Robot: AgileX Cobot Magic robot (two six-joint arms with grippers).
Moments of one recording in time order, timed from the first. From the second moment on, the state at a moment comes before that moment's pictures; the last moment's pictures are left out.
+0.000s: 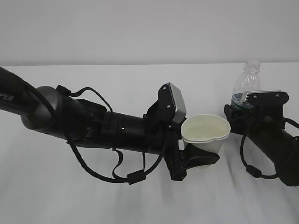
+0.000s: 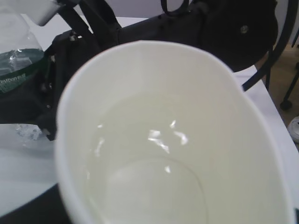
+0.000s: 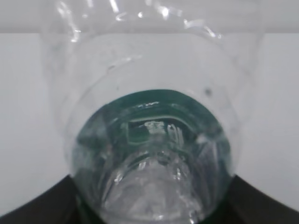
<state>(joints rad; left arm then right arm) -0.69 2.15 -1.13 1.10 -0.87 -0.60 0.16 2.17 -0.67 0.04 -1.12 -0.02</state>
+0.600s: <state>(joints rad) -0.69 2.15 -1.13 1.10 -0.87 -0.58 0.16 2.20 -0.69 0.04 -1.13 -0.02</state>
